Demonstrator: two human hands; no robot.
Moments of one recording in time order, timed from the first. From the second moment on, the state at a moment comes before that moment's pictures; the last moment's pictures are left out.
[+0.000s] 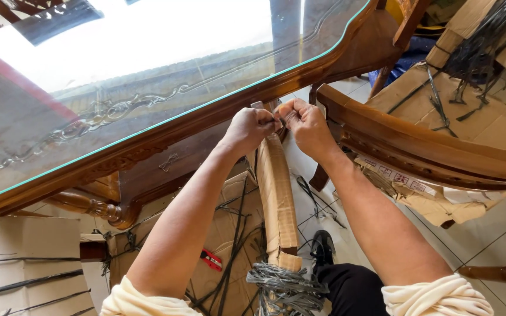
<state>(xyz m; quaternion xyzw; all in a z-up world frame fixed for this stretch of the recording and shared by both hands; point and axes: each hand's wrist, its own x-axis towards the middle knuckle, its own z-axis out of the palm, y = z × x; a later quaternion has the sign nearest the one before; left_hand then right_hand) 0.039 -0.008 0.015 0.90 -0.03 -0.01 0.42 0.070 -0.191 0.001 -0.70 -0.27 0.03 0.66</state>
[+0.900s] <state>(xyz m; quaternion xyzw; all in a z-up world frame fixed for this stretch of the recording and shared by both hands) 0.033 0.010 0.002 0.78 0.11 0.03 0.62 0.057 -0.195 -0.008 -0.79 -0.21 0.16 0.56</state>
